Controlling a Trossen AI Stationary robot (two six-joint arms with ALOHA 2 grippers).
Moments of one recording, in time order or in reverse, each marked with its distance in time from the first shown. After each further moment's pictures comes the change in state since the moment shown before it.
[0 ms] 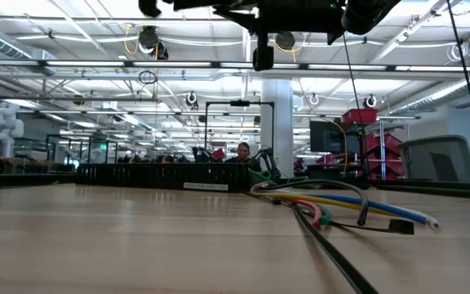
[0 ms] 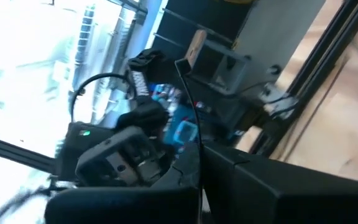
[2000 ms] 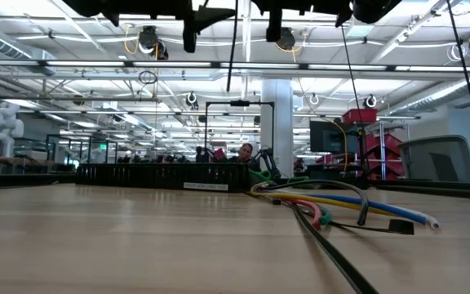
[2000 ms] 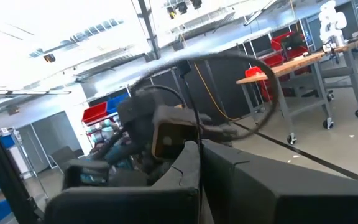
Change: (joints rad) left arm 0.394 -0.009 -0.070 0.332 0.454 -1.264; right arm 0.005 -0.090 0.000 0.124 0.186 -0.757
